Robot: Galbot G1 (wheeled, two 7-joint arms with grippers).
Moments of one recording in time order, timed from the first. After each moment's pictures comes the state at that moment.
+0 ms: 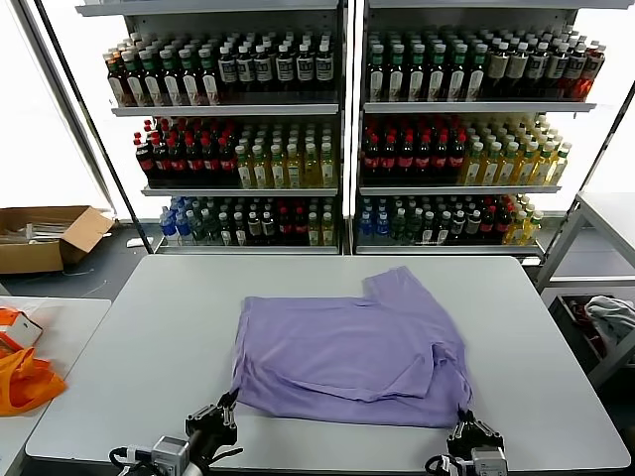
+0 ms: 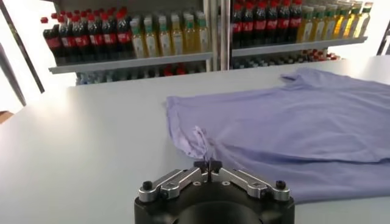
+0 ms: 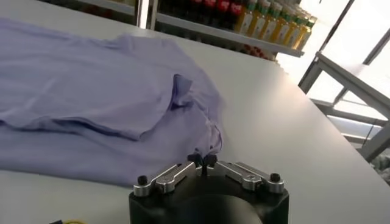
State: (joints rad) left arm 1.69 -1.23 -0.41 -2.26 -0.23 0.52 -0.14; right arm -1.74 1.16 0.40 2.24 0.20 -0.58 0.48
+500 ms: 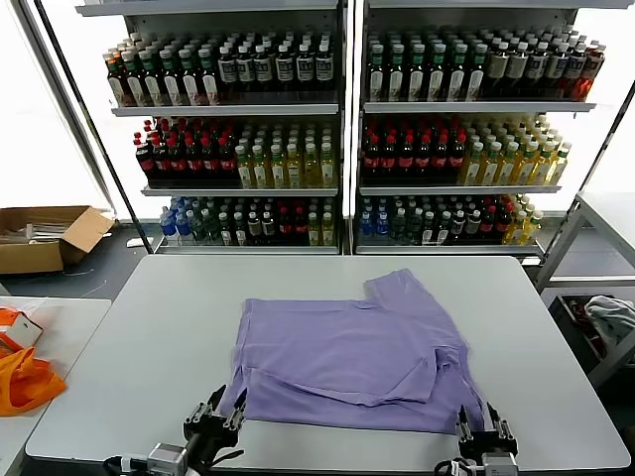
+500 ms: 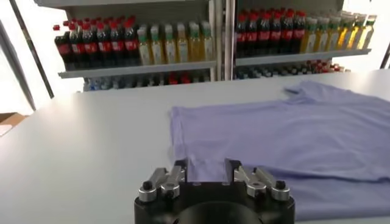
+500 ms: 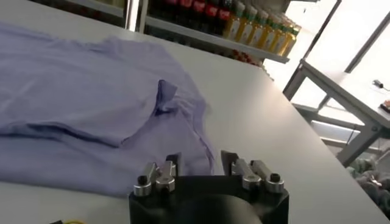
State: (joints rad) left arm 1.68 -1.30 -0.41 -2.31 -0.19 0.51 -0.14; right arm -1.66 1.21 0.43 2.21 0.16 -0.54 0.45
